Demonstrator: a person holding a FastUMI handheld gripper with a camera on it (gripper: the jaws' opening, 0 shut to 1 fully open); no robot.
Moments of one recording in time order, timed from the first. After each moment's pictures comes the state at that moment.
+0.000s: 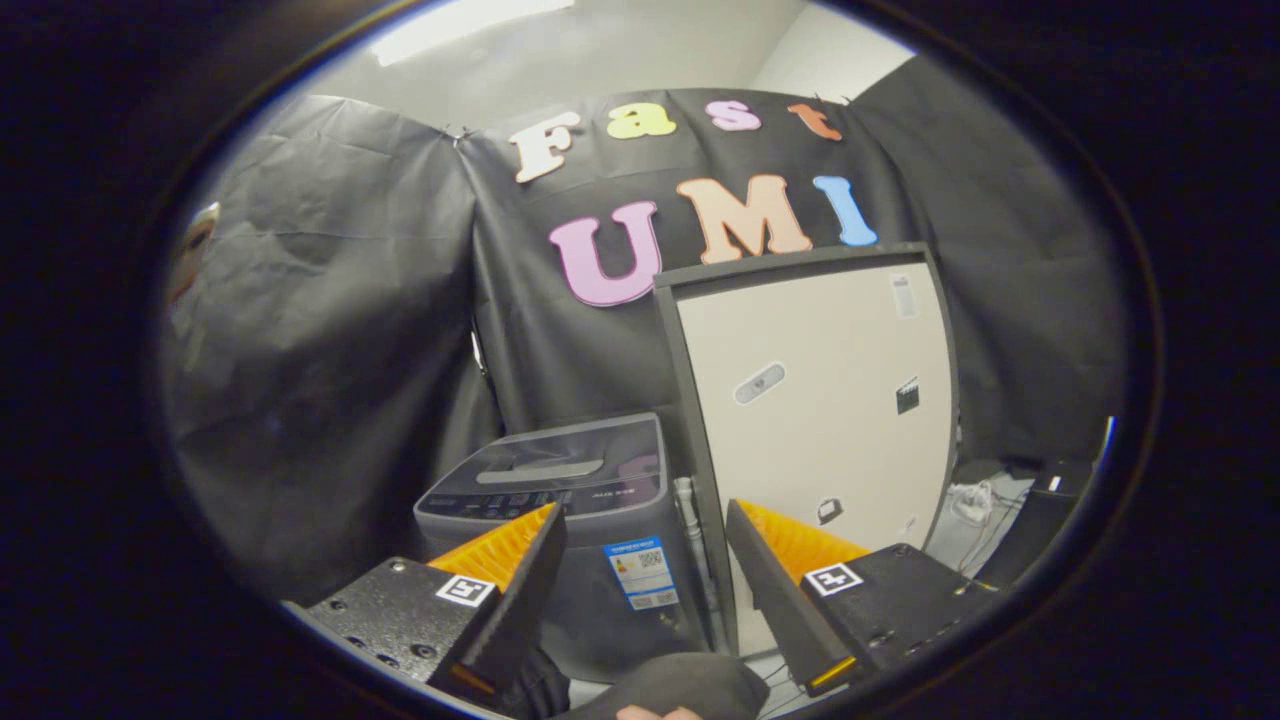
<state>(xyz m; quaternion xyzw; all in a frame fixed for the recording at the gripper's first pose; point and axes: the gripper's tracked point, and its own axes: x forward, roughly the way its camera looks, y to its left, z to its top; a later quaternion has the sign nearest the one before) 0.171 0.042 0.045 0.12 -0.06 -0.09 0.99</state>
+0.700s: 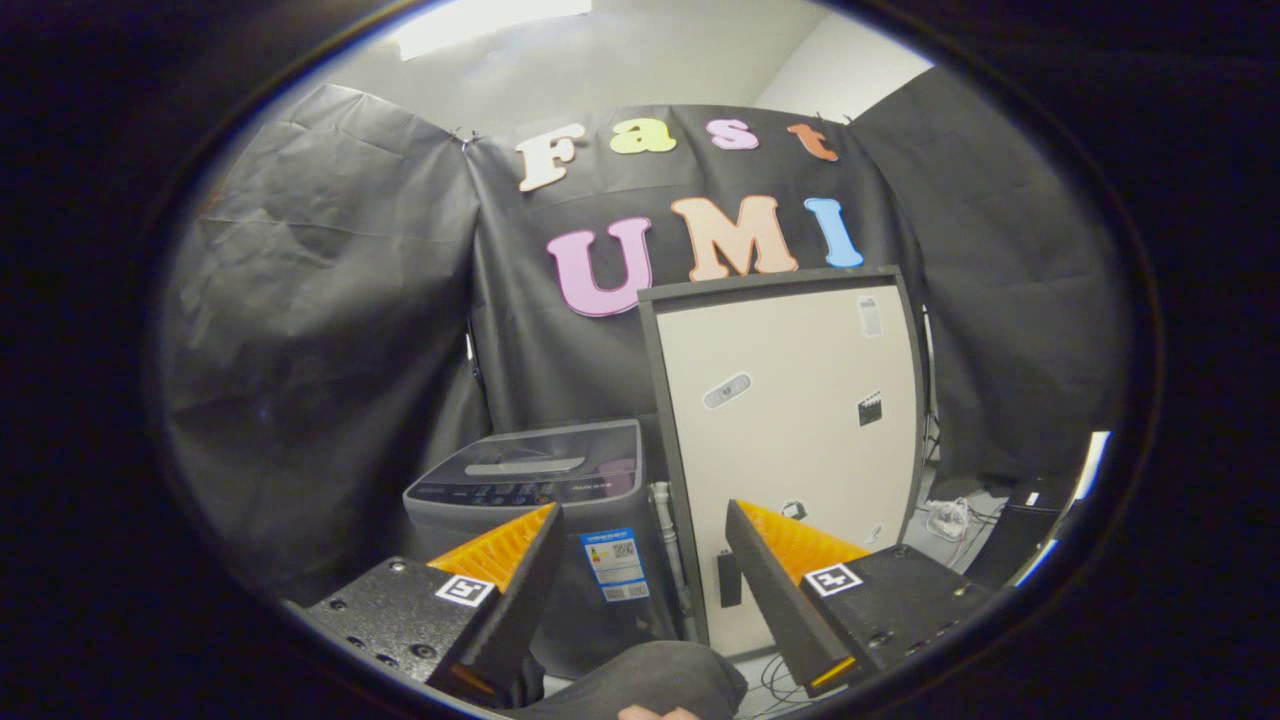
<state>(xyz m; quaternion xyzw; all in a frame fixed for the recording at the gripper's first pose) 0.147 0.034 0.036 0.11 -0.06 -0.10 0.99</state>
